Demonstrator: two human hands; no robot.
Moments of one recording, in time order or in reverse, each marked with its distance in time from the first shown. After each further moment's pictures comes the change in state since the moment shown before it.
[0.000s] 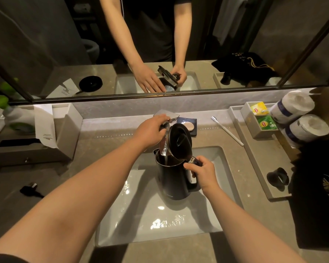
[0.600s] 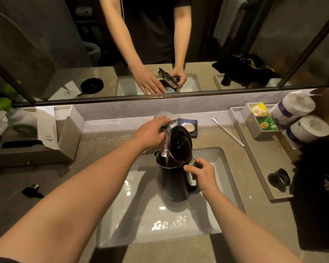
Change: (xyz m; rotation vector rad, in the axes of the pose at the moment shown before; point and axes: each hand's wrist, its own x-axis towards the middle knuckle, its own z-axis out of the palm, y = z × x) left_hand -0.002 -0.002 -0.004 0.025 -0.062 0.030; right_hand -0.005 0.000 0.003 0.013 0.022 0.004
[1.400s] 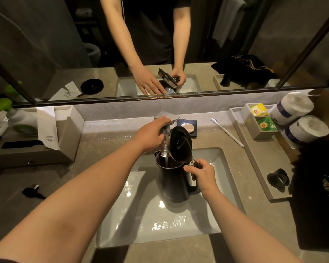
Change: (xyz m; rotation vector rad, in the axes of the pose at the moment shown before) left_hand -0.001 -0.004 0.007 0.010 -0.012 -0.018; right_hand -0.002 0.001 0.000 0.023 0.017 0.001
